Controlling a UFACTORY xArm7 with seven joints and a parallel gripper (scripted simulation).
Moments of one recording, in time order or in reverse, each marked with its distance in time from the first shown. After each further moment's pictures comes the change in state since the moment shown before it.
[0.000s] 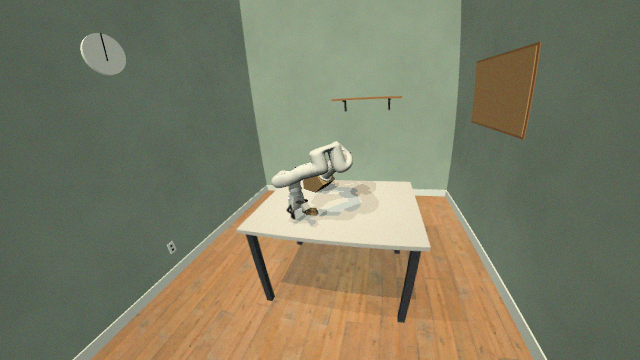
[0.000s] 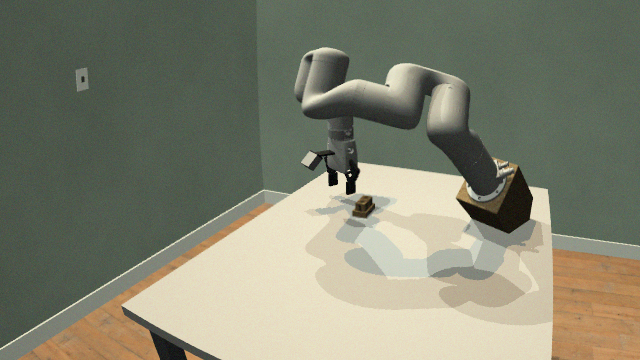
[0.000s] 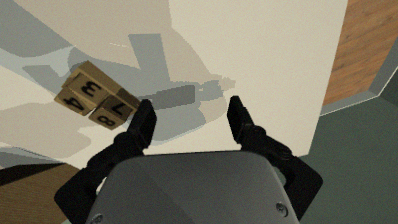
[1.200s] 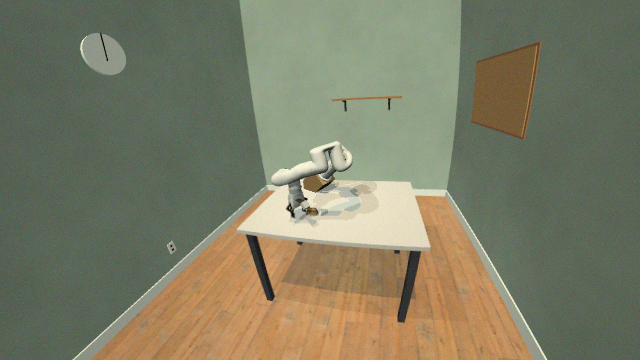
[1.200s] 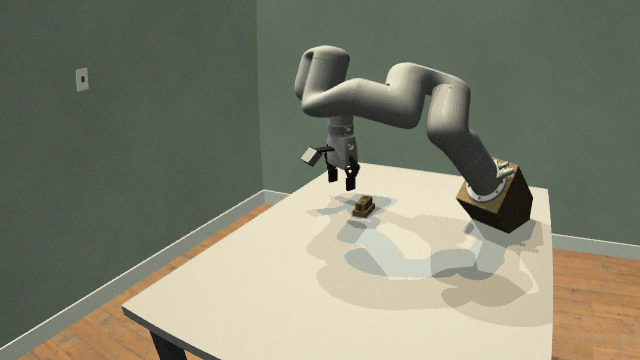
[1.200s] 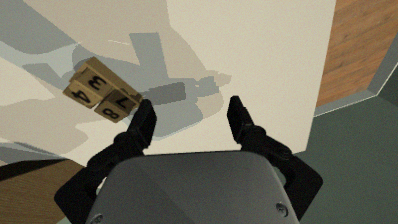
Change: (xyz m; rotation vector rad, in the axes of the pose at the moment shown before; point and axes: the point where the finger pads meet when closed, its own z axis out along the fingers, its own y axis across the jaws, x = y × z) arm 0.000 0.000 -0.012 -0.001 0.000 0.000
